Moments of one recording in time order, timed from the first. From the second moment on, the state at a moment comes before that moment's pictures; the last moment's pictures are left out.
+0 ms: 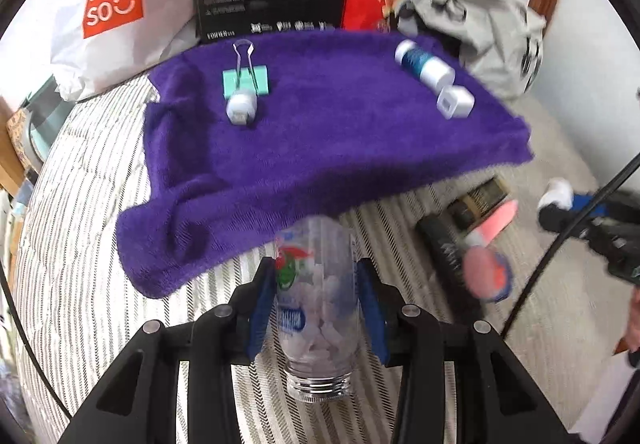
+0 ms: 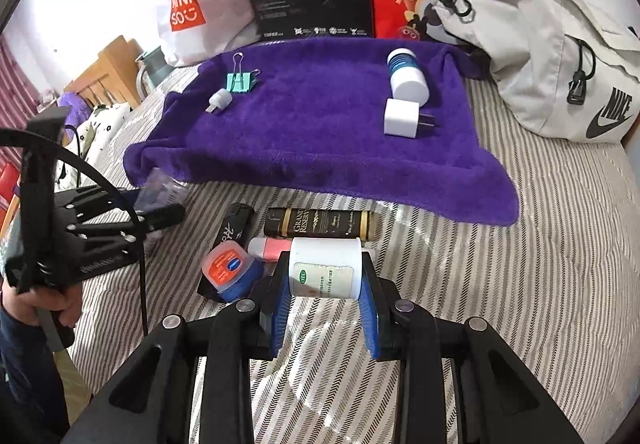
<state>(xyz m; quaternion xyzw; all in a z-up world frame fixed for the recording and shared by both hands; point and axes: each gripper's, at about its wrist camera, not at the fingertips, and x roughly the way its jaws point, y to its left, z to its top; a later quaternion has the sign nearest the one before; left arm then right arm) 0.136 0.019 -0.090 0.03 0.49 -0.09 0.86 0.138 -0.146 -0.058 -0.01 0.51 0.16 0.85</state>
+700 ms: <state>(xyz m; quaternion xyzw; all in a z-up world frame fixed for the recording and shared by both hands) 0.112 0.022 -0.095 0.05 0.47 -0.10 0.87 0.136 -0.137 -0.073 -0.01 0.53 0.16 0.83</state>
